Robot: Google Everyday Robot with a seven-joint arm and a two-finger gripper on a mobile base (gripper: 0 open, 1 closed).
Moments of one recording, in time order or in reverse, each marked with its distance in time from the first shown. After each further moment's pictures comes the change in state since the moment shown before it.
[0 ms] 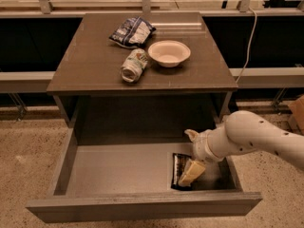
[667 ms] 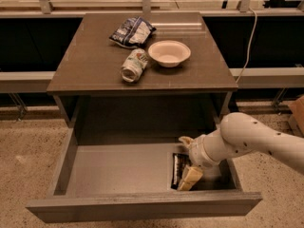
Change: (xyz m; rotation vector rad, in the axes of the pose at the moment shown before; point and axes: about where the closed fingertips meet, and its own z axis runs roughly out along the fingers) arm 0.000 0.023 0.017 -0.103 -0.010 -0.033
